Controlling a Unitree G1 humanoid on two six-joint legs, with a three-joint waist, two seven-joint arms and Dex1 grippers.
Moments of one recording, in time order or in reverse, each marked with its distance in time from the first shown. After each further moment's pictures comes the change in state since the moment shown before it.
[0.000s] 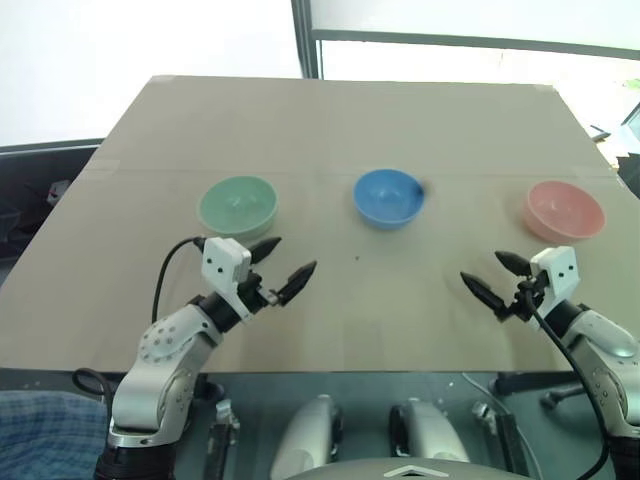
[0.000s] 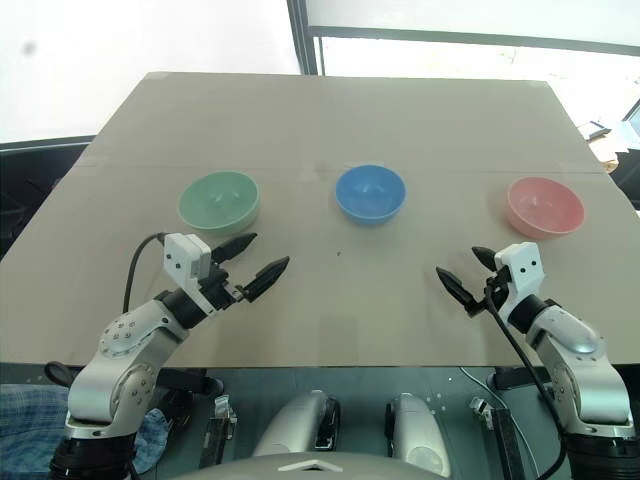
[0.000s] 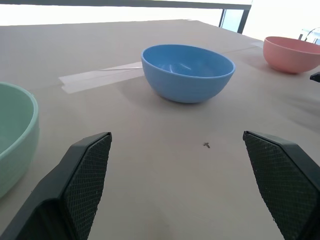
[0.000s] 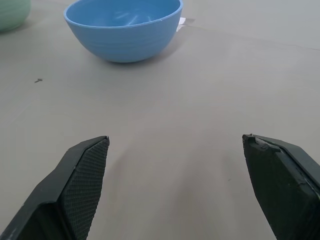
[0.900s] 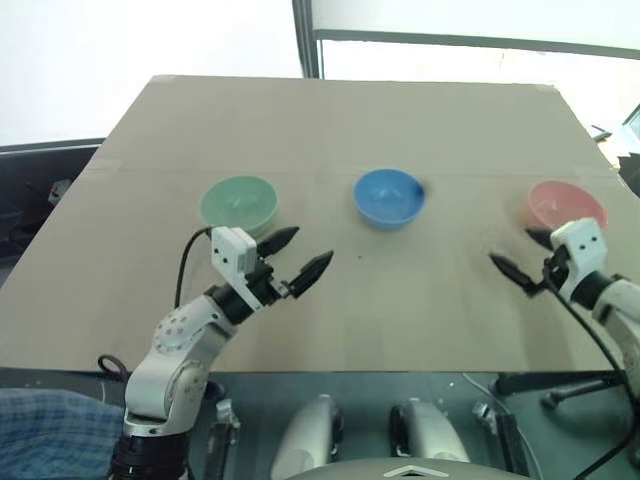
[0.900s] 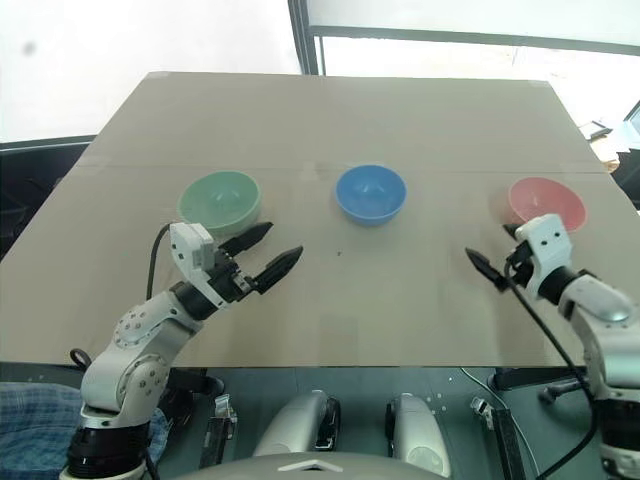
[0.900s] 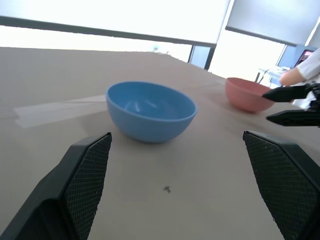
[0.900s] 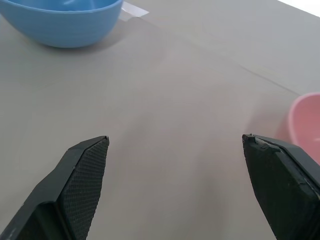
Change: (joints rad) left arm -0.095 -0.051 -0.024 -0.038 -0.177 0.057 -0.036; right arm -0.194 -0.239 -0.028 0.201 -0.097 -0.016 0.027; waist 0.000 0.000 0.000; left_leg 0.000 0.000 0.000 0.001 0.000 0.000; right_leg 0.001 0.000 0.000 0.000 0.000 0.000
